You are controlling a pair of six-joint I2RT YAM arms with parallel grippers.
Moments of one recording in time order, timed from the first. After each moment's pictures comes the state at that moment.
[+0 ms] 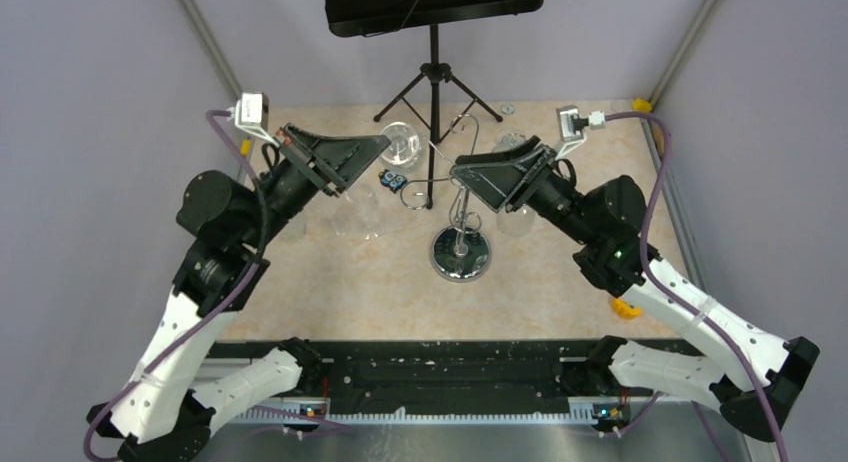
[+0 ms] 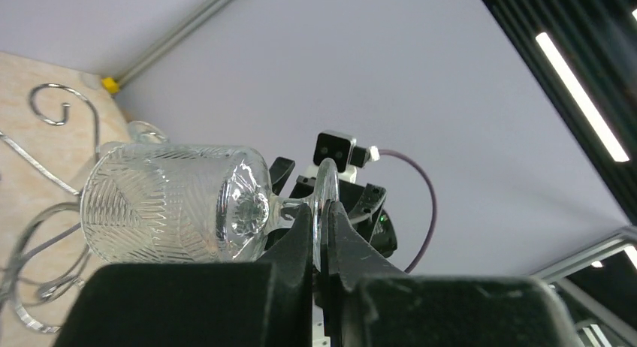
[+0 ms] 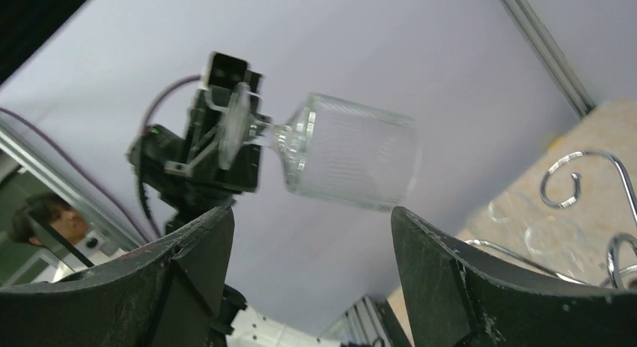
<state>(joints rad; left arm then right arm) -0.61 0.86 1.38 -0.22 0.18 -1.08 0.81 0.98 1.03 0.35 -0.22 0.88</state>
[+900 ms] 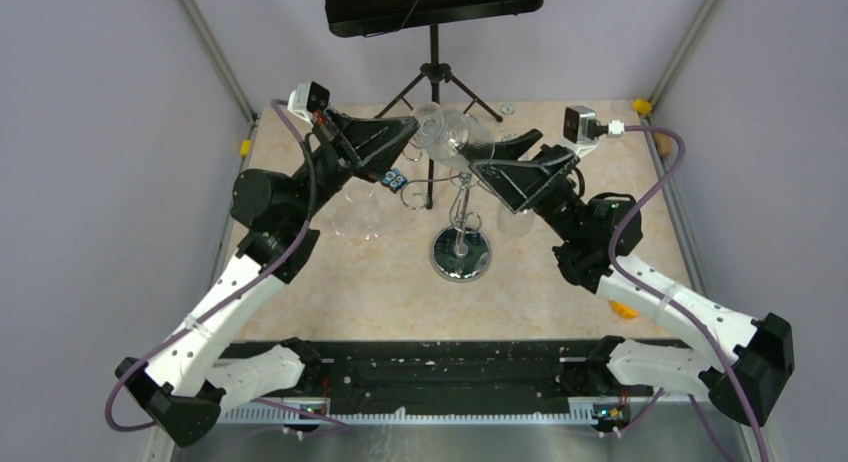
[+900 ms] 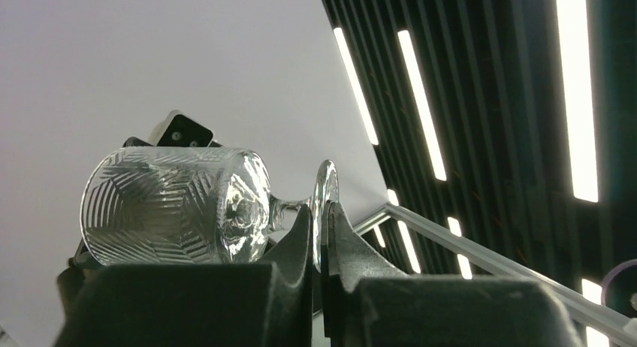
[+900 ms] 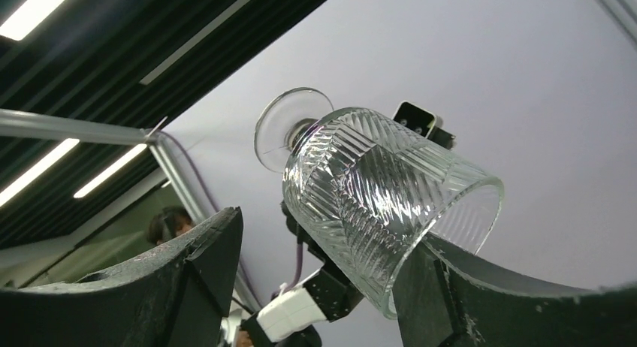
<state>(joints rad) -0.61 1.02 1.18 0.48 0.34 -1.71 0.81 1.07 0.92 0.96 -0.24 1.09</state>
